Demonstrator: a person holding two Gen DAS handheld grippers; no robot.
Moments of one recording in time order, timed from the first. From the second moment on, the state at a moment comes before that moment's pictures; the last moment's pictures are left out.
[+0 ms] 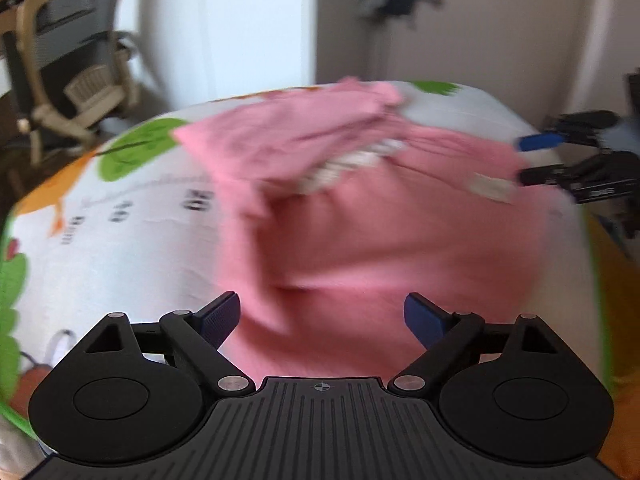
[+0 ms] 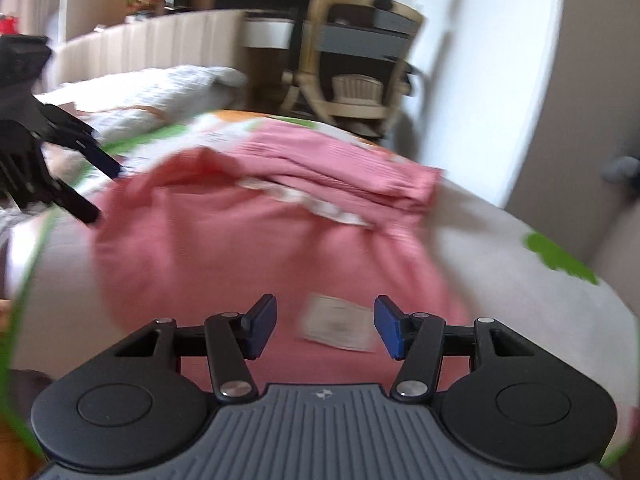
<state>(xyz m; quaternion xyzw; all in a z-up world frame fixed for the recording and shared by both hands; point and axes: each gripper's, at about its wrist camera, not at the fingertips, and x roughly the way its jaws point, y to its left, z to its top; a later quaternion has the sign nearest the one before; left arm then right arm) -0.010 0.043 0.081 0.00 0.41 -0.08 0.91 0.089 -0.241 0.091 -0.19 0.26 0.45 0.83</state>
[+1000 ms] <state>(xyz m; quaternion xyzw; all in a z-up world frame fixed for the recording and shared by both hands) 0.165 0.104 0.058 -0.17 0.38 -0.03 0.91 0.299 -0.093 0.099 -0.16 0.25 0.40 0.87</state>
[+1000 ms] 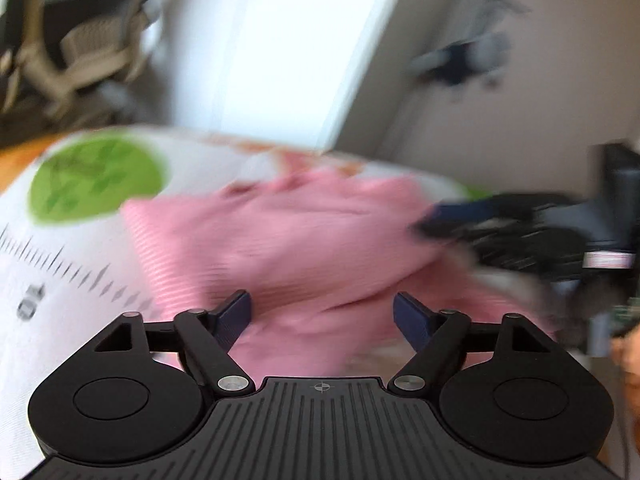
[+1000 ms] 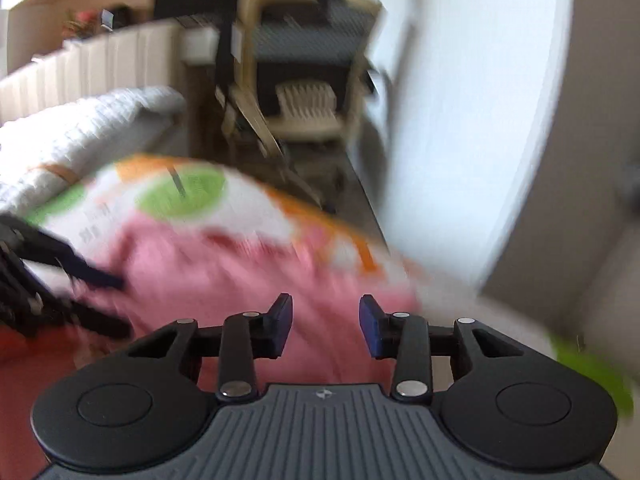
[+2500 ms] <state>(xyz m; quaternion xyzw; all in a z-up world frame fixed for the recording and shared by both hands) 0.016 0.083 0.079 -0.22 0.39 -0.06 0.89 0.221 -0.252 0.059 0.10 0.41 0.39 0.82</state>
